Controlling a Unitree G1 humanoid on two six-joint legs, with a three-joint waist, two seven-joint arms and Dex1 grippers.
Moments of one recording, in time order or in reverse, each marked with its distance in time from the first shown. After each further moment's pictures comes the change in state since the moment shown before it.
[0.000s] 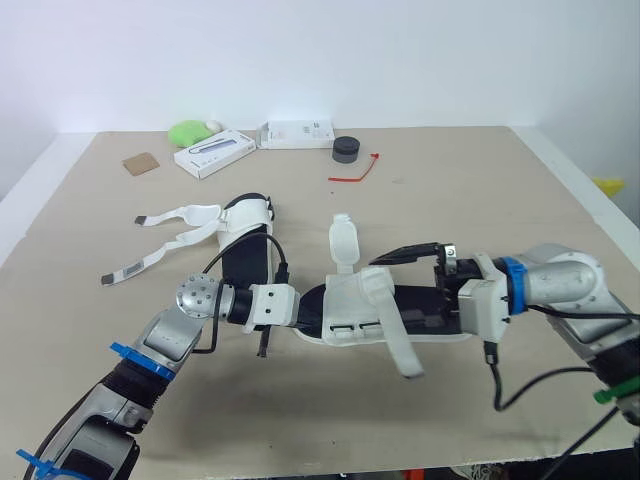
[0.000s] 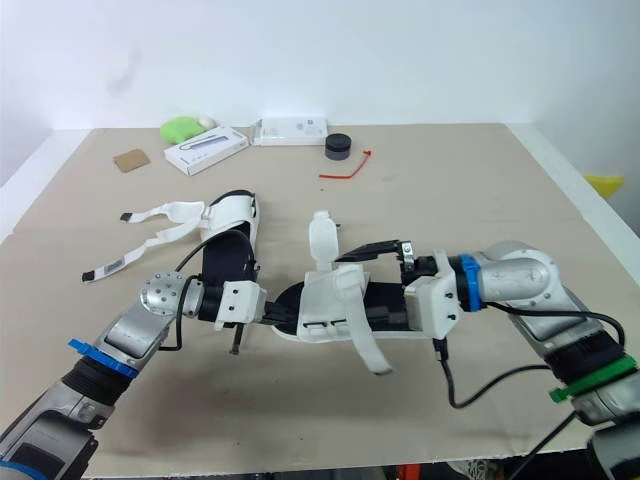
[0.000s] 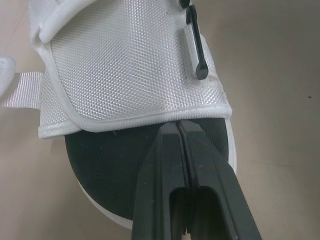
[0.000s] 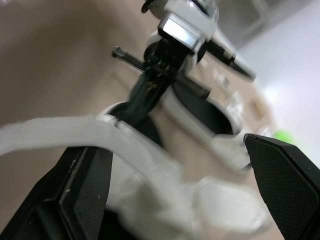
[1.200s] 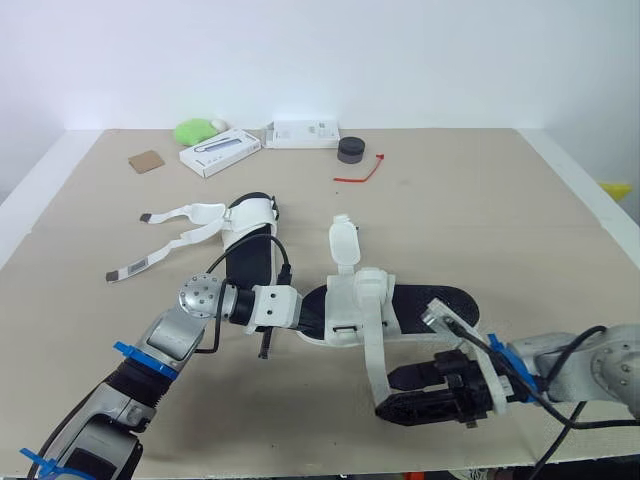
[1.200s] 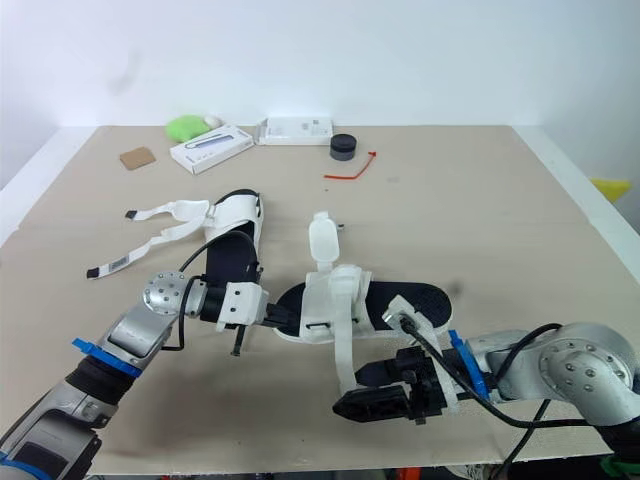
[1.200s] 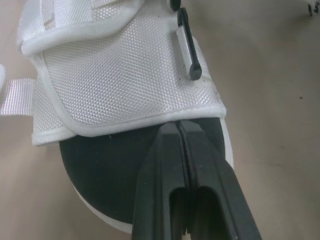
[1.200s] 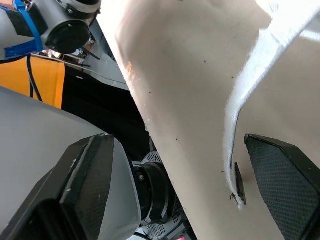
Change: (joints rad) left arm -0.003 -0.014 -0.001 0.005 0.000 -0.006 -0.020; right arm 0.227 -0.004 -0.223 -0.415 1.037 1.714 -0.586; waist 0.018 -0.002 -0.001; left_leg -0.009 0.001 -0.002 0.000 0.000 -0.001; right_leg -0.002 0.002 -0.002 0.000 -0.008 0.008
